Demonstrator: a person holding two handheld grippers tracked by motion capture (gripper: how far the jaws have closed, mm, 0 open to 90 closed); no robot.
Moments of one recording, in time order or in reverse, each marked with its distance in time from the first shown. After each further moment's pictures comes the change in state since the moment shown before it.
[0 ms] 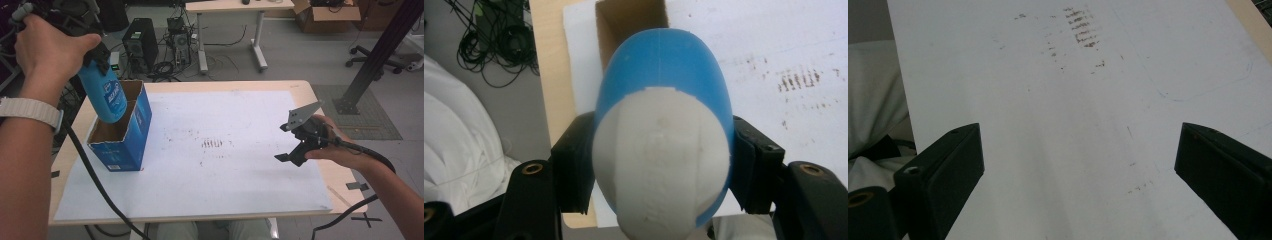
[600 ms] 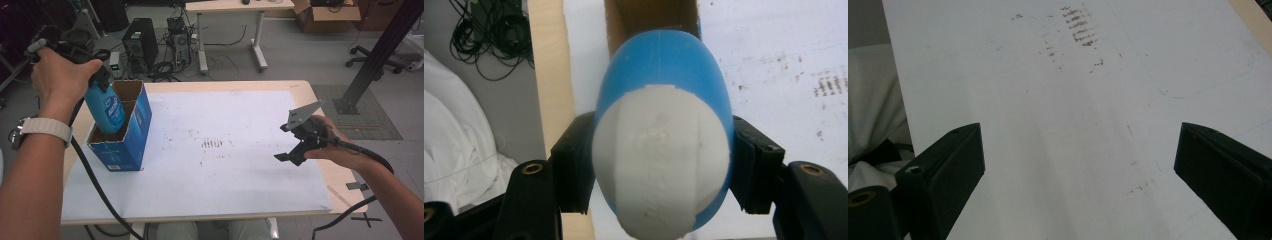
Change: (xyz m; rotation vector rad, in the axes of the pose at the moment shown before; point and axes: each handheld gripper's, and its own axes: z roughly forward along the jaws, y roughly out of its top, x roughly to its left) left arm 0.016 -0.012 0.065 0.008 0.003 -0.028; right arm -0.002 -0.001 0.003 -0.004 0.002 0.025
